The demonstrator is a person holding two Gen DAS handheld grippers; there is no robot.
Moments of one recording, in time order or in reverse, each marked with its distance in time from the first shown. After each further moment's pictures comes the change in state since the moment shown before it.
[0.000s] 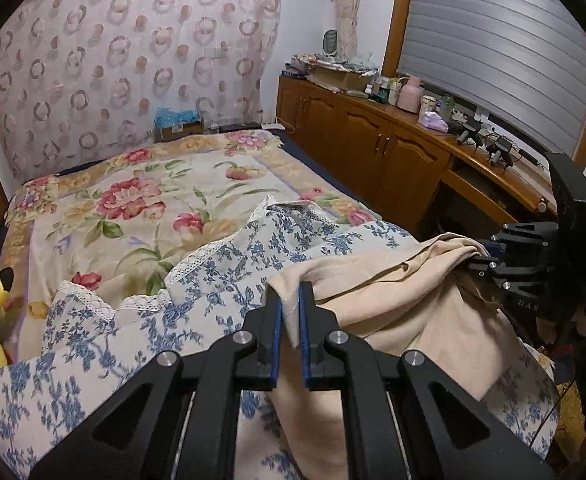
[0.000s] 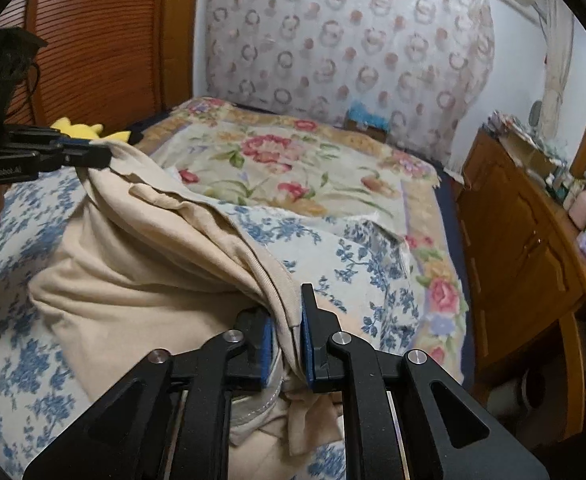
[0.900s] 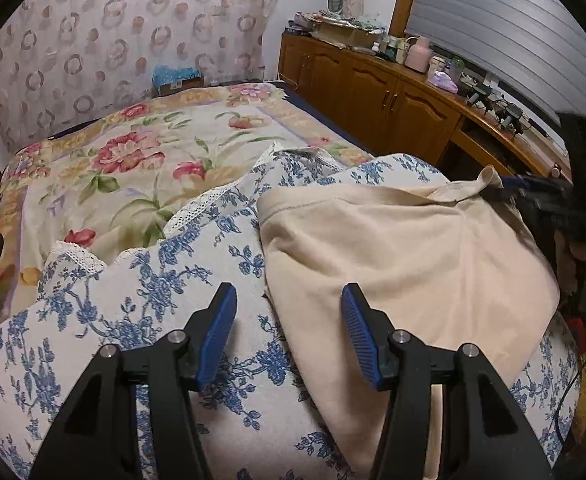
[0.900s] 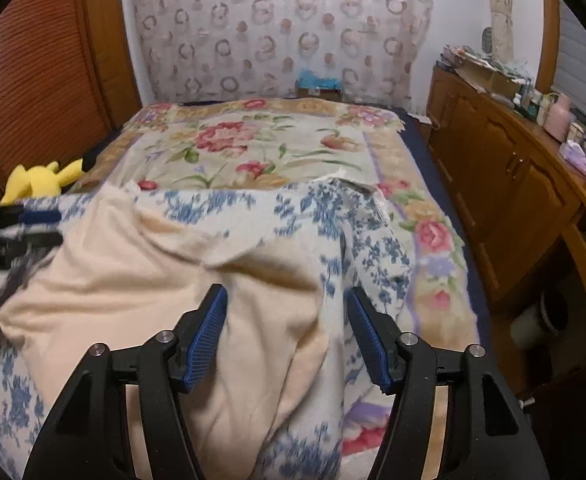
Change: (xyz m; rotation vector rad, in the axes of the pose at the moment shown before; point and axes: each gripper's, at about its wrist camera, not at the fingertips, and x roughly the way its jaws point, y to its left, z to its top) left arm 0.035 0.020 -0.044 -0.004 0.148 -0.003; right arm 0.015 -0.055 -0.015 0.256 0.043 -0.004
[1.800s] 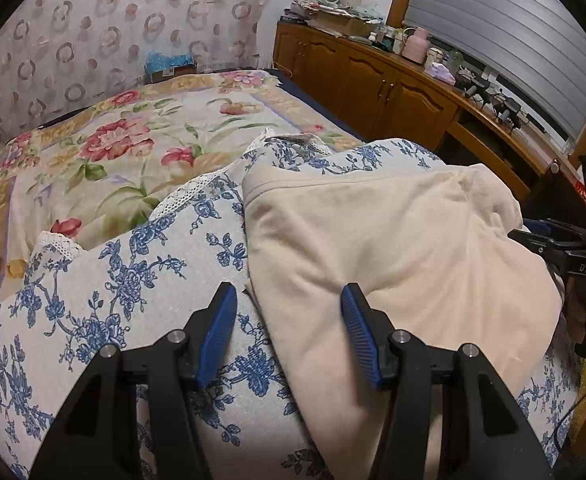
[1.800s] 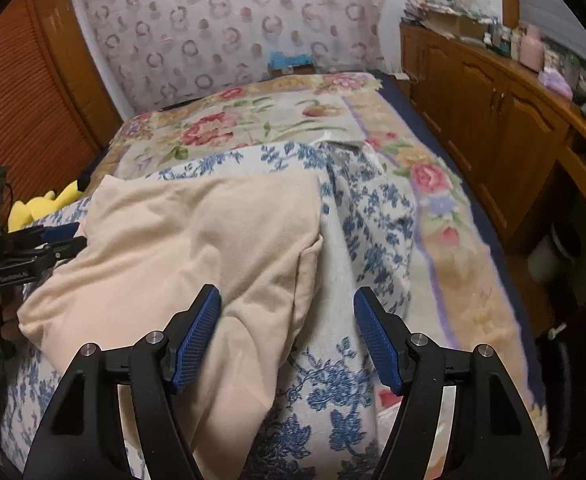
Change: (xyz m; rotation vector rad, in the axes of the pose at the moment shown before) left arm 0.018 -0.005 -0.001 -0.006 0.039 -0.034; right arm -0.016 0.001 -0.050 0.211 0.069 0.012
